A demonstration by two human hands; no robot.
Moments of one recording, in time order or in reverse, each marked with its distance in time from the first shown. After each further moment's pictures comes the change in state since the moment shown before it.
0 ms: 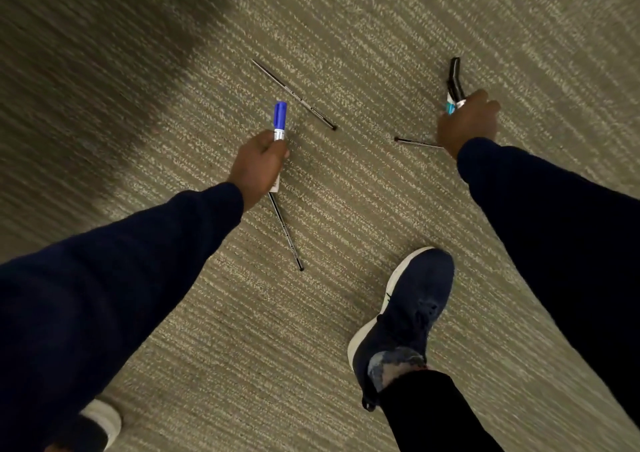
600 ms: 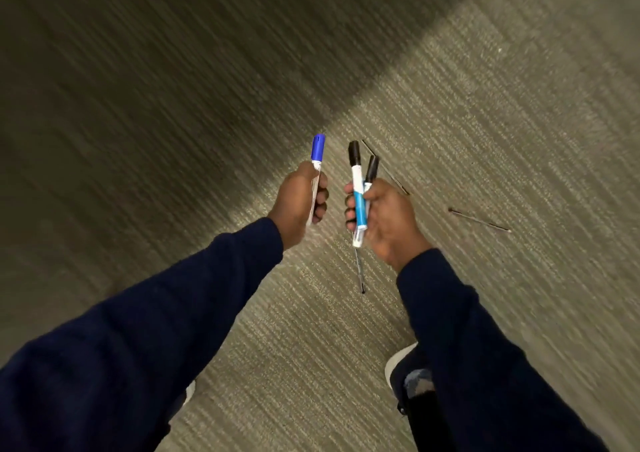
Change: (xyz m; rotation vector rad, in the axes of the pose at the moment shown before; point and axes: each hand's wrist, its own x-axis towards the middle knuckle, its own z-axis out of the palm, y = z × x) left_hand -0.119 0.085 -0.152 -0.596 0.061 -0.238; right_hand -0.265 -0.182 -0.053 1.131 -0.939 0.184
